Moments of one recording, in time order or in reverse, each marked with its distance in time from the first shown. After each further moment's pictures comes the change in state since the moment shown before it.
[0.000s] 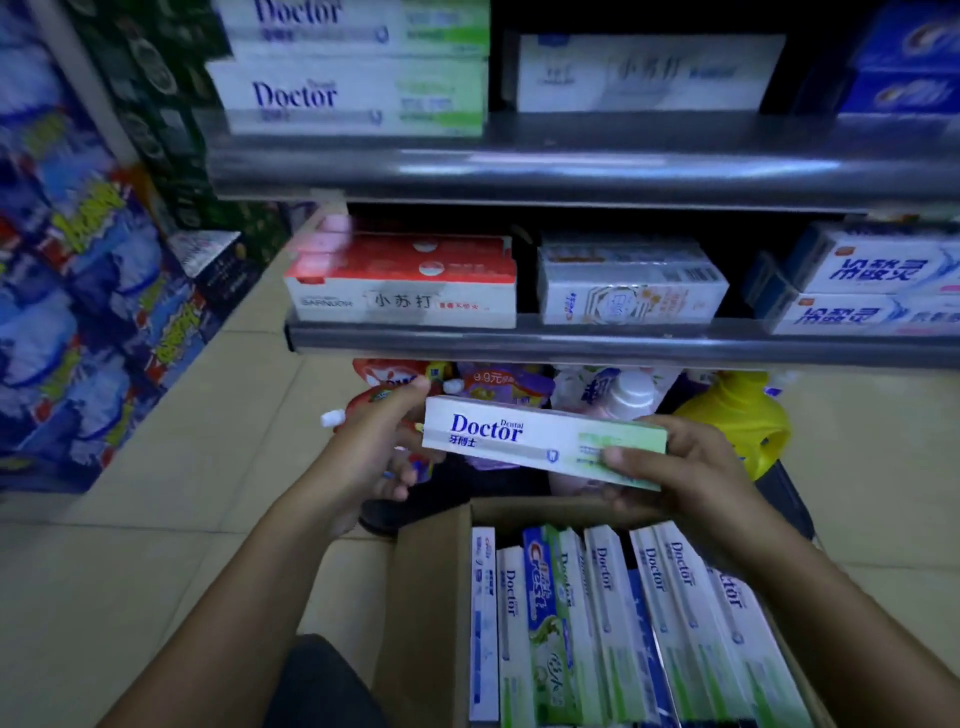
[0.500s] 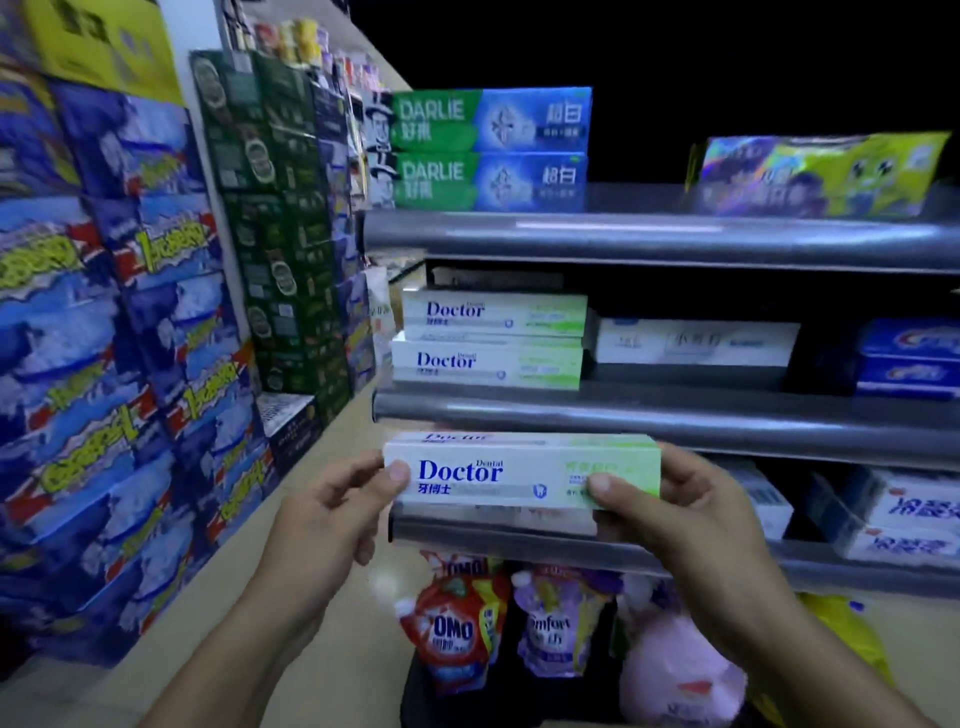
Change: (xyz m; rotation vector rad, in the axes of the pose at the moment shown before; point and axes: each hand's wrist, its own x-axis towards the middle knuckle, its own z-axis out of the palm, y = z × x) left_hand -0.052 0.101 -0.111 -0.156 0.256 0.557; right_hand 0.036 -0.135 0.115 -0.074 0.070 -0.434
